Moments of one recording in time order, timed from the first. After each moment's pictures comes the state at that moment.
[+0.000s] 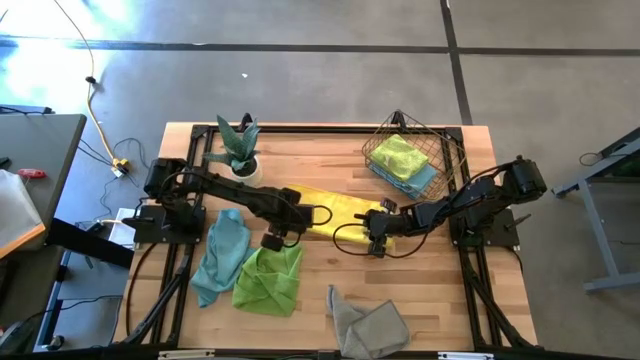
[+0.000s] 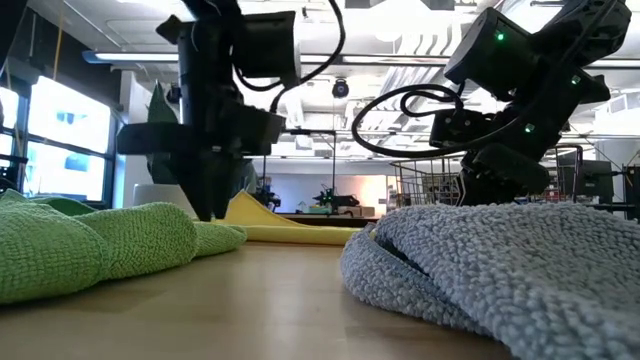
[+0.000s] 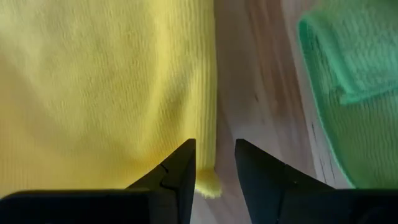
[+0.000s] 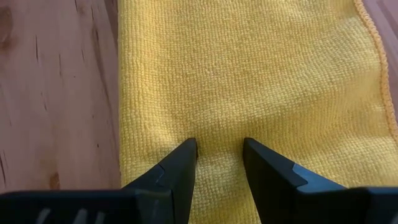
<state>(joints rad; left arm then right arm) 0.06 1.82 1.14 -0.83 -0.16 0.29 0.16 1.58 0.58 -0.05 0.24 0.37</state>
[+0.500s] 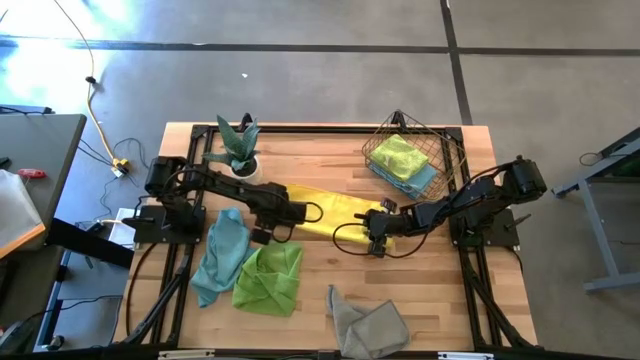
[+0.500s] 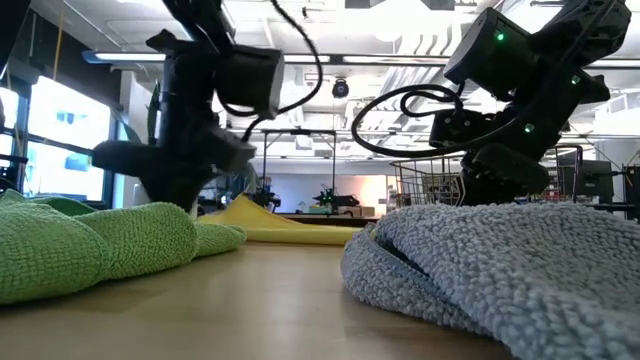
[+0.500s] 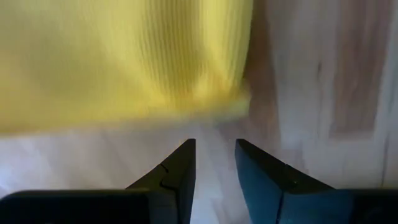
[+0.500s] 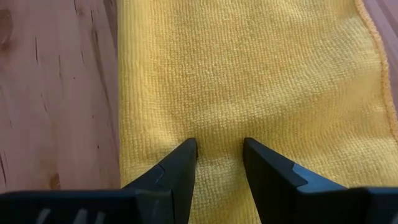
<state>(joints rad) 0.11 1.82 1.07 -0.99 -0.24 0.24 0.16 1.58 0.58 -0.05 0.24 0.38</state>
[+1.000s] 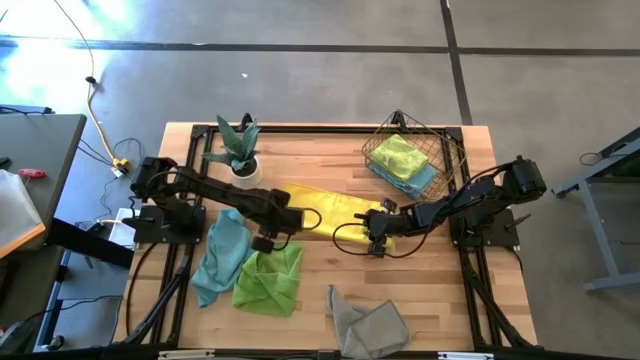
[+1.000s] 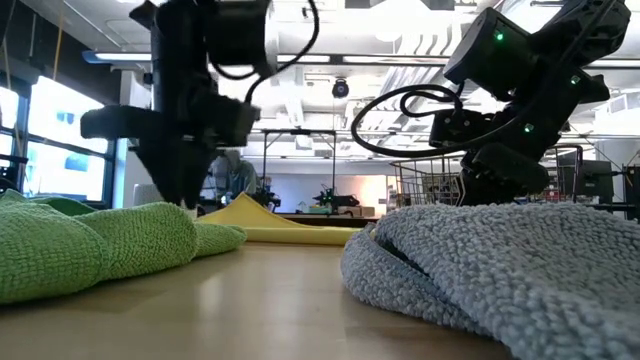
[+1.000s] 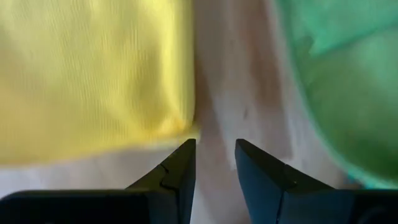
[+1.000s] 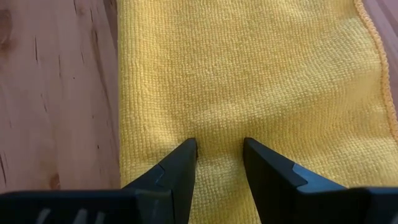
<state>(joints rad) 0.02 1.72 1.07 -0.89 -0.17 0.20 0.16 1.58 0.58 -0.05 0.24 0.38</state>
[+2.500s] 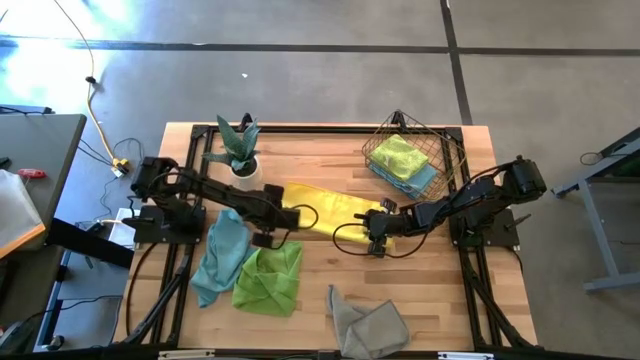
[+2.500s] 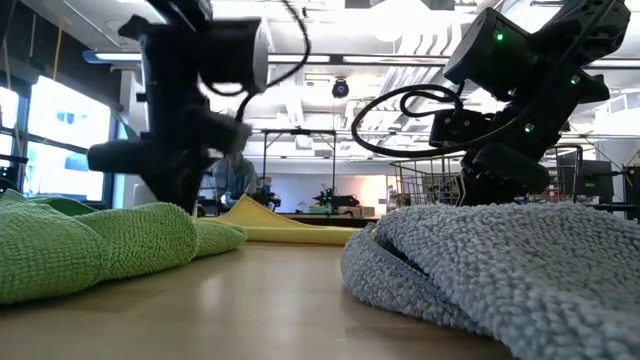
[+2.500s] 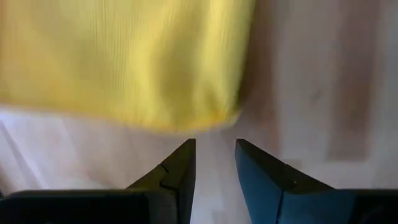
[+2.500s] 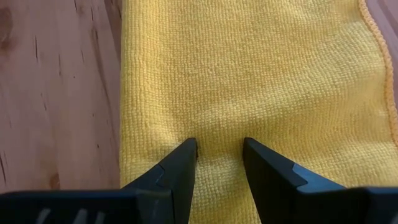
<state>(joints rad) 0.03 1.72 1.00 -0.85 -0.33 0.11 0.16 1.58 0.58 -0.06 0.24 0.38</state>
